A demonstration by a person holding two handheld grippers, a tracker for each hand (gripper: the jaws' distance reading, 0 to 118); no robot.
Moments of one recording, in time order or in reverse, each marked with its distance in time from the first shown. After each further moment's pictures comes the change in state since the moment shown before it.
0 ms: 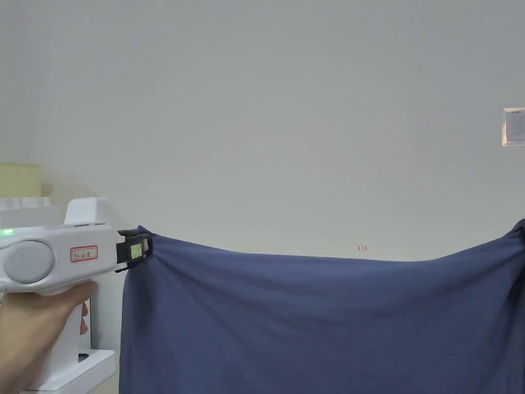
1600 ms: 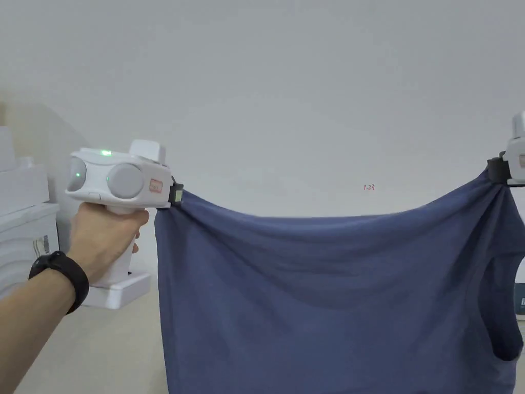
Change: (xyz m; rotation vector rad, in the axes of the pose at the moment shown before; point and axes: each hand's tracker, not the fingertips) left arm -0.001 -0.058 -0.290 -0.203 0.129 -0.162; right arm -0.030 -0.030 -0.277 -0.160 -0.120 0.146
